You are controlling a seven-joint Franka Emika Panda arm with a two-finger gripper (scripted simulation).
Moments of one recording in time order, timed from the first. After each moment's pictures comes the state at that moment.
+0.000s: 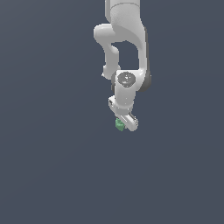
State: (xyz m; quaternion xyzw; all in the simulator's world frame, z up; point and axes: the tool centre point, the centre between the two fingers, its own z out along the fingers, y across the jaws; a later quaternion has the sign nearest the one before) arm -0.055 0.054 0.070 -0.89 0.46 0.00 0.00
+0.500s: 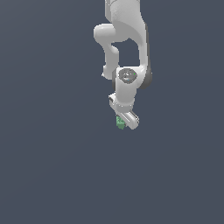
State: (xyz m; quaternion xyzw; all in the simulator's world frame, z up) arm -0.060 0.057 0.082 -0.89 0.46 0.00 0.00
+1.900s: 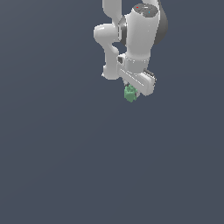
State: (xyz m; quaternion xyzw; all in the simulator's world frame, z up) arm -0.113 0.093 0.252 -0.89 0.46 0.00 0.00
